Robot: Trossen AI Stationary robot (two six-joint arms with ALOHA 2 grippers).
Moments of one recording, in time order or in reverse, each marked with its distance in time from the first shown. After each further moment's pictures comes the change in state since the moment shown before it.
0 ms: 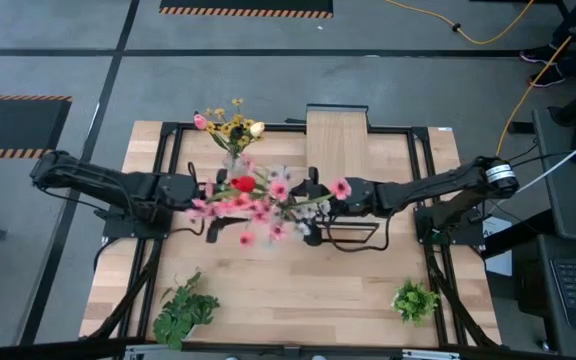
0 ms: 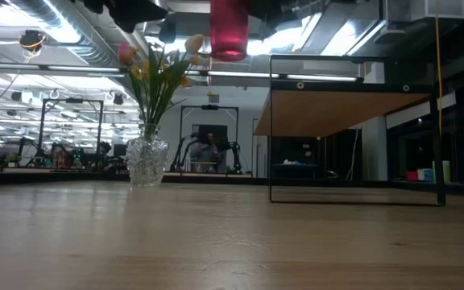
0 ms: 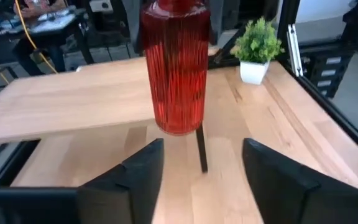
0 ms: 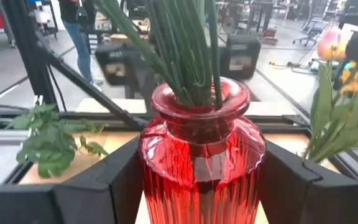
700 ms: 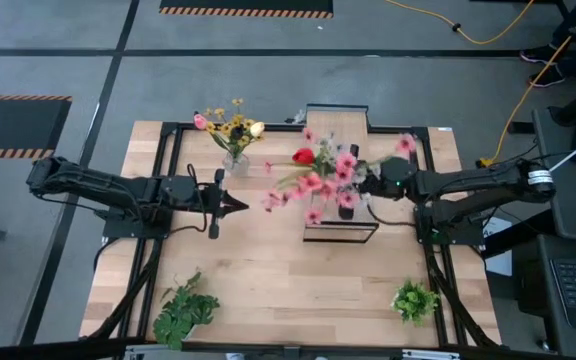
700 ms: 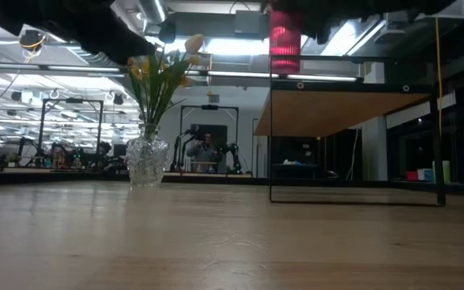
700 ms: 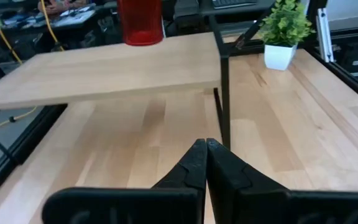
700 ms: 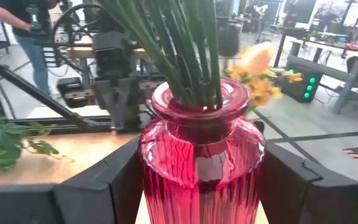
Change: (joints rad) left arm 0.088 -0.058 -0.226 0.188 0.025 0.017; right arm -0.160 -0.373 -0.310 0.002 0.001 -0.028
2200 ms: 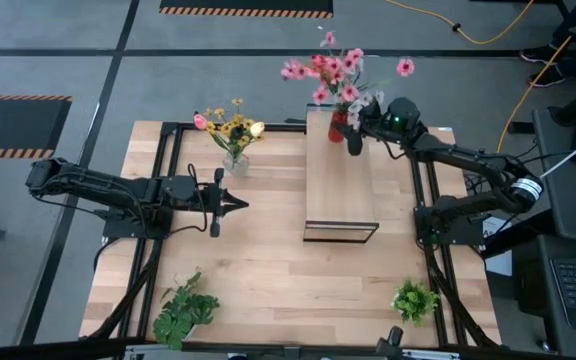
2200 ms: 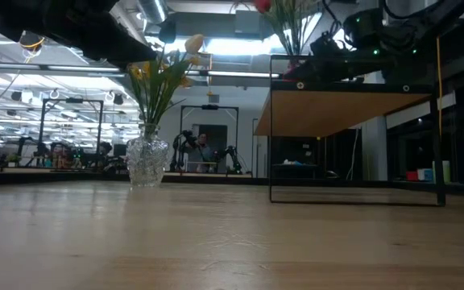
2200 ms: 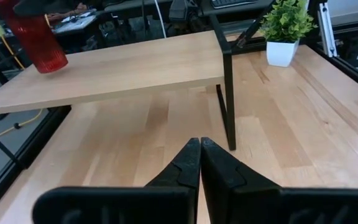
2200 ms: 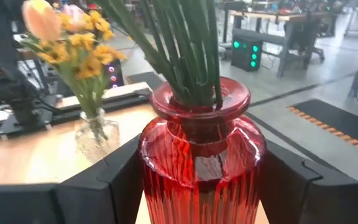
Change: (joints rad) left arm 0.018 -0.001 -0.036 0.050 -0.011 0.051; right arm -0.748 0.140 -0.014 0.098 -0.537 0.025
